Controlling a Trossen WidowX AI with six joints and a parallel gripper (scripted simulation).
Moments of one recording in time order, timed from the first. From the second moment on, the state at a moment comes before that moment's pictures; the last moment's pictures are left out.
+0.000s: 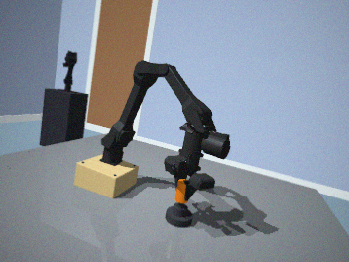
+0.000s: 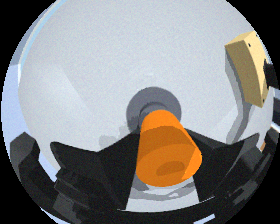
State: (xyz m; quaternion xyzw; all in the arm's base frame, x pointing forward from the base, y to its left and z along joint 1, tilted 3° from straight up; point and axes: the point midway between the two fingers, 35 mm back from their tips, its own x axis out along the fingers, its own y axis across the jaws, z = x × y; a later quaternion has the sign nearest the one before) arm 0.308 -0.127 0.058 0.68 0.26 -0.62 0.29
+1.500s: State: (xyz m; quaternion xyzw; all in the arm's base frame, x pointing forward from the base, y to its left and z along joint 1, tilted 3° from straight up) arm 0.310 -0.128 0.054 0.69 0.23 -0.63 0.26
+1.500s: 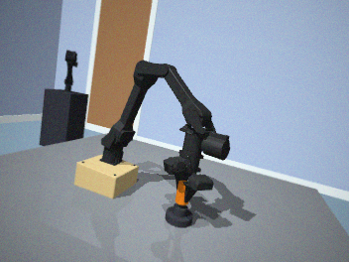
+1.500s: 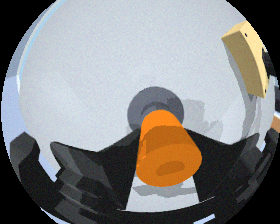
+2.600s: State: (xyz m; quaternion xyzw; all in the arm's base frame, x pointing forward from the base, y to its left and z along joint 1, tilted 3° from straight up) arm 0.312 -0.128 0.040 0.69 0.23 -0.64 0.26
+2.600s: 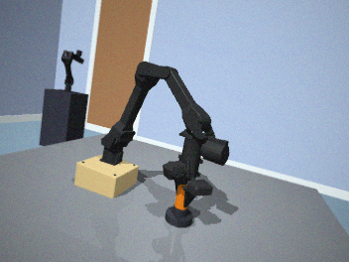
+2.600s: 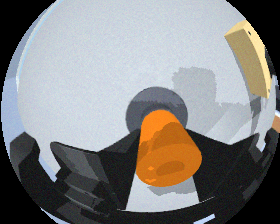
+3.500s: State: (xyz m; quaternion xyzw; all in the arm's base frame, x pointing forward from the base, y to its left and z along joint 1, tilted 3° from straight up) arm 0.312 -0.128 0.040 0.69 0.23 -0.64 0.26
